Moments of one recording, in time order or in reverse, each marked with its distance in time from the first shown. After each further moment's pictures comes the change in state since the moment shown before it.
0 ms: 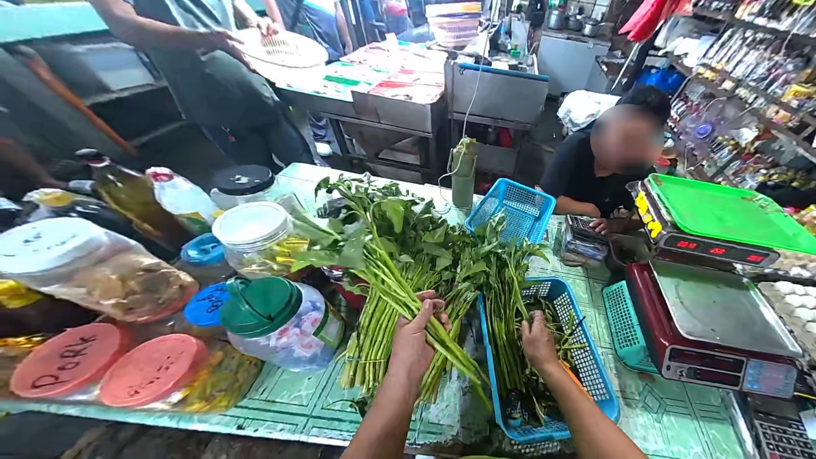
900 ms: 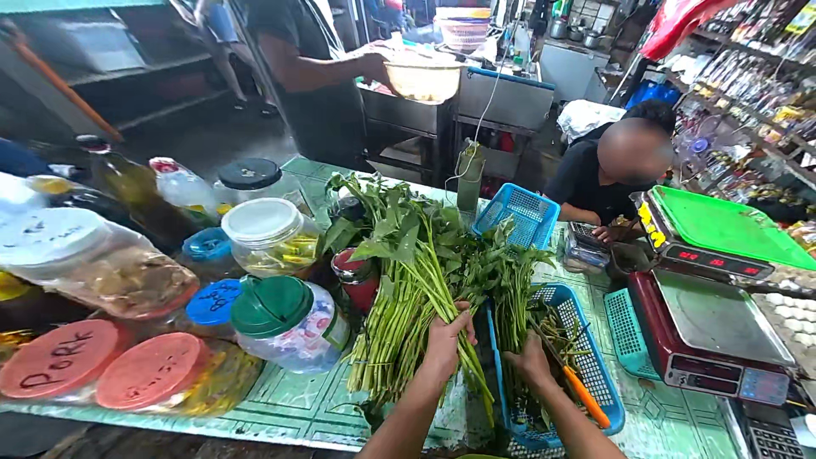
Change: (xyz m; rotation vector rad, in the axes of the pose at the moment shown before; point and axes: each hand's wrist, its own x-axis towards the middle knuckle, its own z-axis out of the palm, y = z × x) left_hand 0.011 -0.027 0.002 0.133 -0.103 -0.107; right_hand -0.013 -0.002 0.034 -0.059 -0.067 0.077
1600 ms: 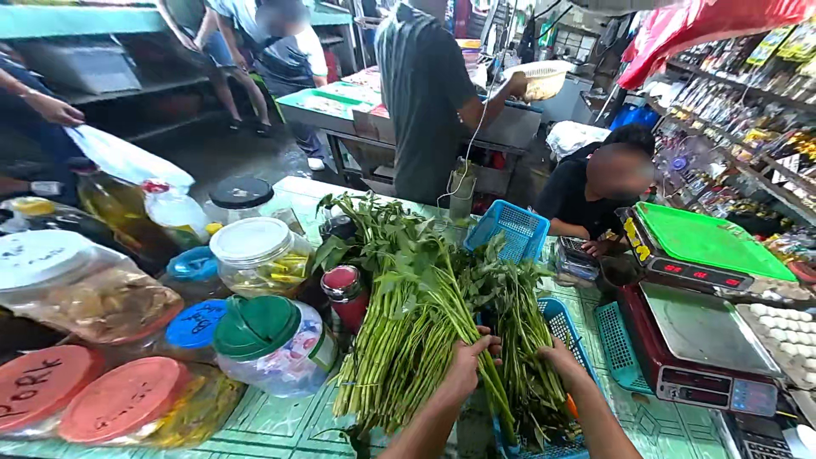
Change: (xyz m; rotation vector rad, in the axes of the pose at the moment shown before) left_hand 0.006 -0.044 0.035 0.013 -0.080 -0.246; right_hand -0.005 0.014 -0.089 0.629 -0.146 0.040
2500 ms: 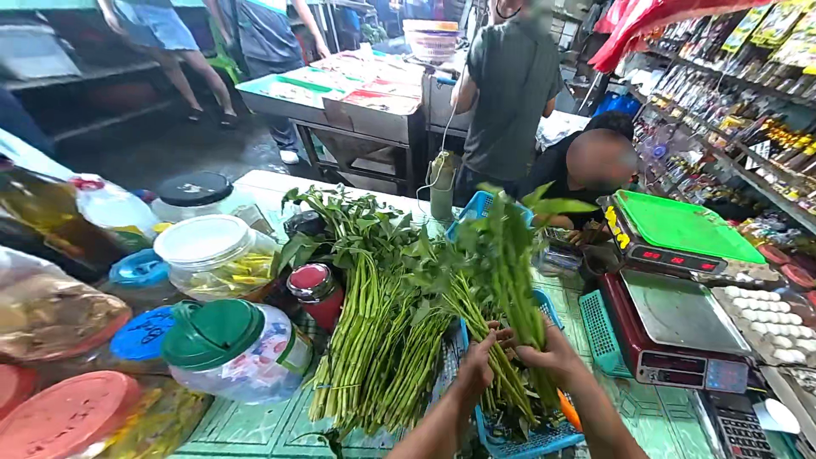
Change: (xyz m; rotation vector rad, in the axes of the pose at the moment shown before) left_hand 0.014 -0.051 0.045 -0.175 -0.054 -0.052; right_hand -0.071 -0.052 -0.008 0.009 -0.211 -0.524
